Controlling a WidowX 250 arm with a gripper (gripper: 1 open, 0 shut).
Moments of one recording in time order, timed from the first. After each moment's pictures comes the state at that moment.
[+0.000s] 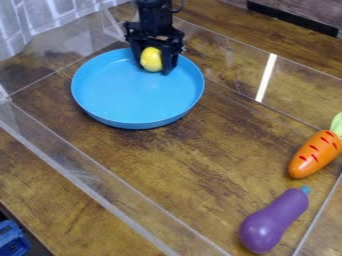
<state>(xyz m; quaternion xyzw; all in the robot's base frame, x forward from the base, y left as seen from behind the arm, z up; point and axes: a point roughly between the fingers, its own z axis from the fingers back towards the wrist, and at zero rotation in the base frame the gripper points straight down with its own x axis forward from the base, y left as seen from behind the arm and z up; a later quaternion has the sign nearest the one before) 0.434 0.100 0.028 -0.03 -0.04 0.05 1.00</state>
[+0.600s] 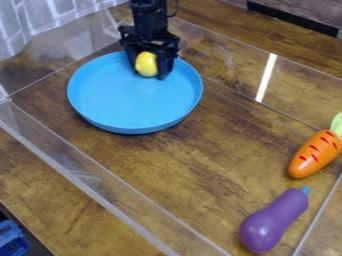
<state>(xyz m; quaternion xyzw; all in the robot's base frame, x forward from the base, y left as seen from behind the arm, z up) 0.416 0.094 0.029 -0.04 -0.03 0.06 1.00</state>
